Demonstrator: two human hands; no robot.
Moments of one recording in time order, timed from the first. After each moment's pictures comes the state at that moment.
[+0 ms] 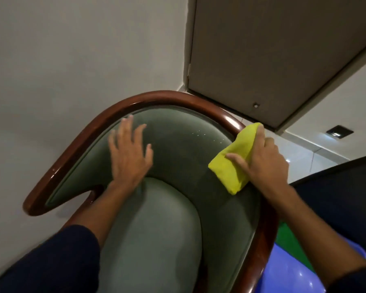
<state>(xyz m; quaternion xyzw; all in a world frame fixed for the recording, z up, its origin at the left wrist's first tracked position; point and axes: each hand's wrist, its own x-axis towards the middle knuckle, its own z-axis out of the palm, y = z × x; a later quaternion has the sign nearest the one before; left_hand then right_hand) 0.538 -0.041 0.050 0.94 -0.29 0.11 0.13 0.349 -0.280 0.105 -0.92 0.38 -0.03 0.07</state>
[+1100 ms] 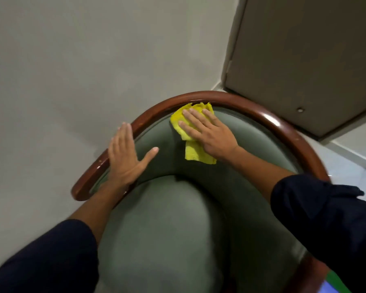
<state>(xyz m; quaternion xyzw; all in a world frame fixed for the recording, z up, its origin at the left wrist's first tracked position) 0.599 0.065 0.021 0.97 -0.19 -0.03 0.16 0.542 -0.213 0.031 -0.97 -0.15 -0.10 -0.15</state>
